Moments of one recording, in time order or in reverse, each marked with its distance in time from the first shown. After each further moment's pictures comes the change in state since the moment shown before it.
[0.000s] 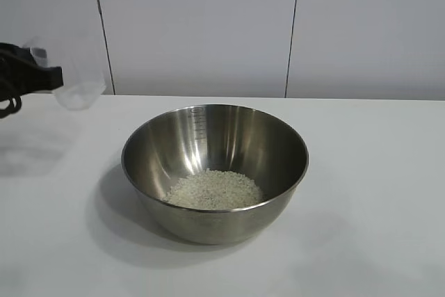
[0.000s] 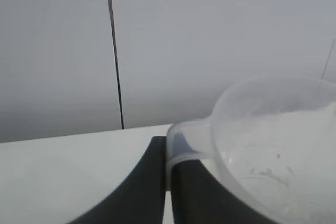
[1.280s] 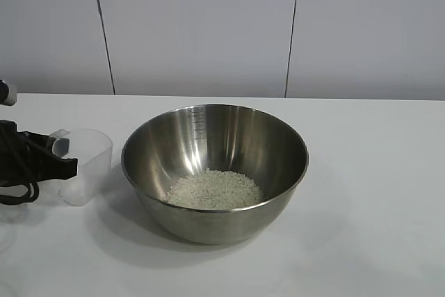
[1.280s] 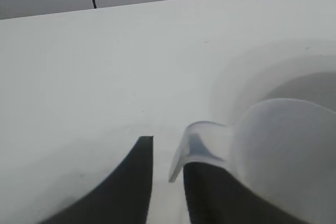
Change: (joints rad) left arm 0.000 0.068 0.025 -0.007 -0.013 0.026; right arm 0.000 0.000 0.000 0.000 0.000 0.000
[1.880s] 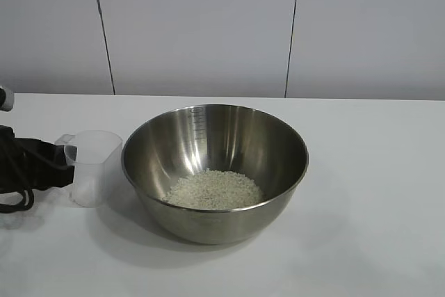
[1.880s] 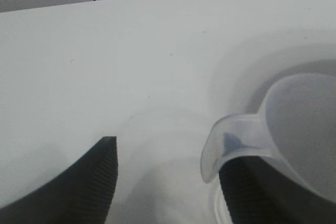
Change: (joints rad) left arm 0.000 0.000 0.121 -0.007 -0.008 0.104; right arm 0.000 0.000 0.000 0.000 0.000 0.000
